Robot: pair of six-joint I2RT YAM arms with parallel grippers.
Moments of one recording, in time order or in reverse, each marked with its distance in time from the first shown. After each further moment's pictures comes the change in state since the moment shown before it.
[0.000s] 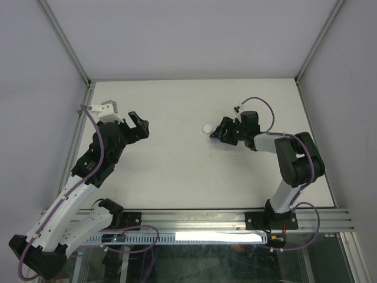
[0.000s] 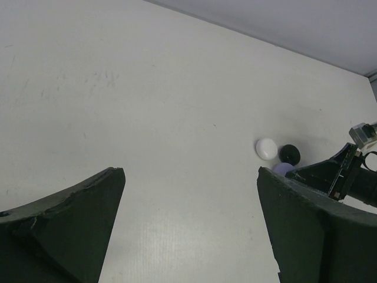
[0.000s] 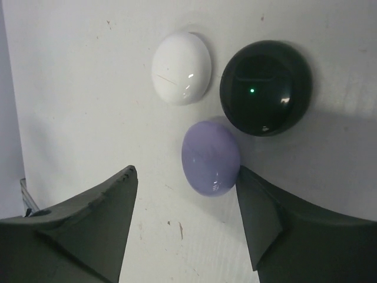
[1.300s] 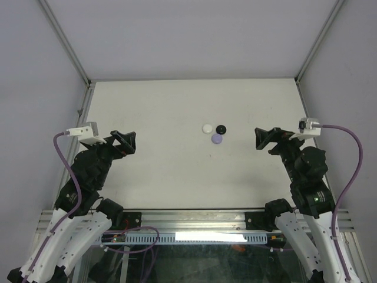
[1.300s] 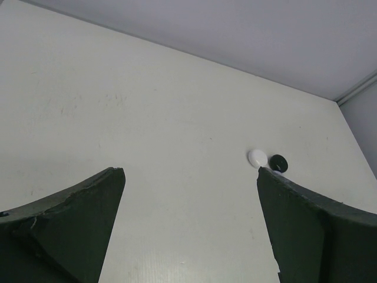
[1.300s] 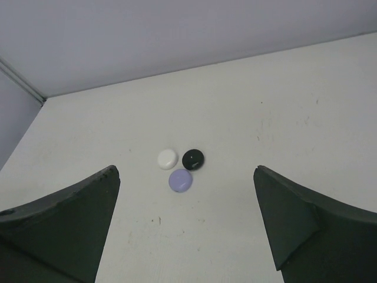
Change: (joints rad) left arm 0.006 -0.347 -0.112 -0.052 -0.007 0.048; right arm 0.000 -1.333 -0.018 -0.669 0.583 -0.298
